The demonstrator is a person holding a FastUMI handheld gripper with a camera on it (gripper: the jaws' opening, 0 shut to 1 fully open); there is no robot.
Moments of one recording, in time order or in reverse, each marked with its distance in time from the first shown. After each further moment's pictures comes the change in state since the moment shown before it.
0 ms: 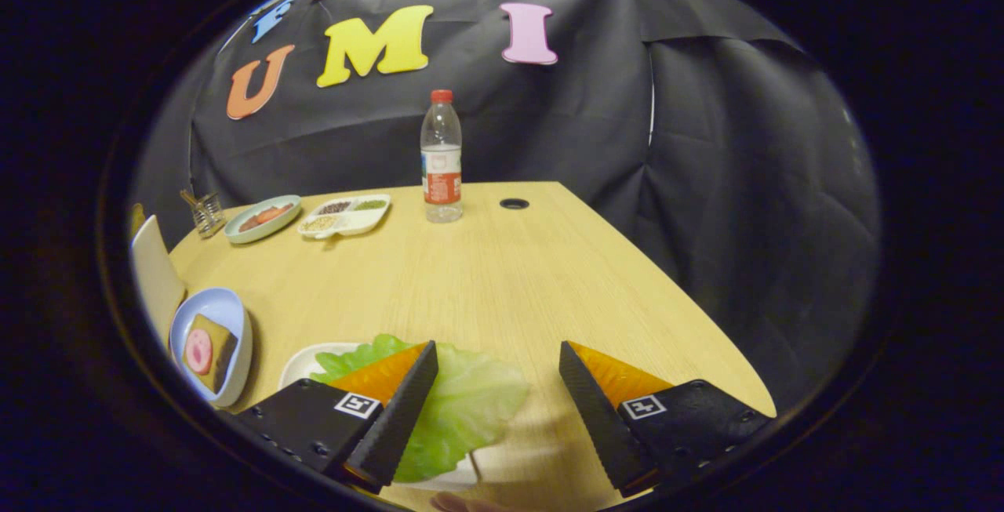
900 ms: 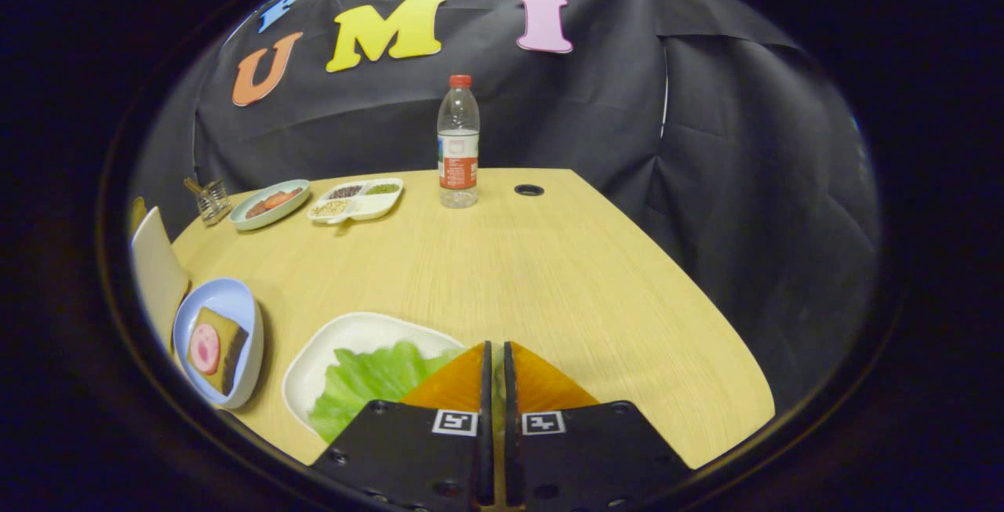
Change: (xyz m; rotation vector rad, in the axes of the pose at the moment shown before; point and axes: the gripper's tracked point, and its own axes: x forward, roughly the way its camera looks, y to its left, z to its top) arm -0.024 0.024 0.002 -0.035 0.034 0.034
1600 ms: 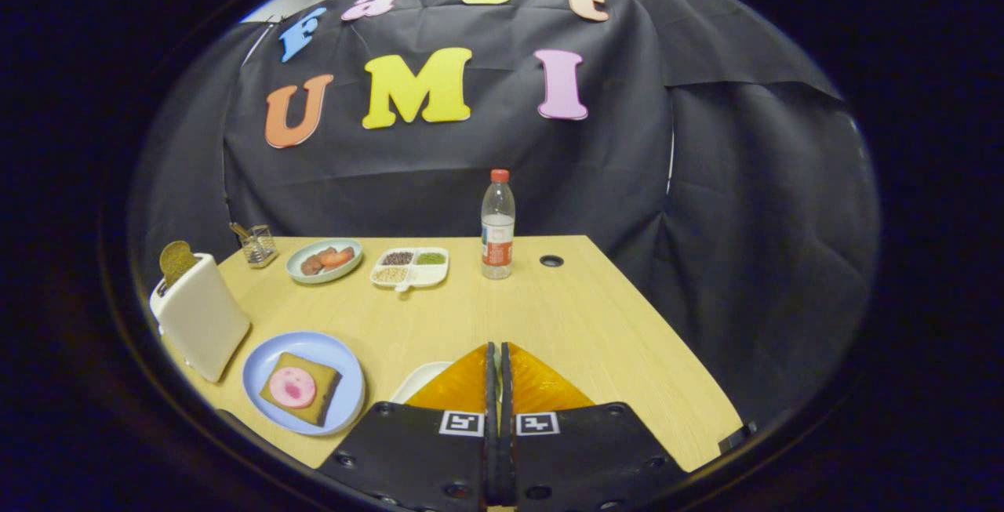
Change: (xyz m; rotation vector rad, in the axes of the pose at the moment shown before) arm -0.108 0.044 0.077 -0.025 -0.195 0.042
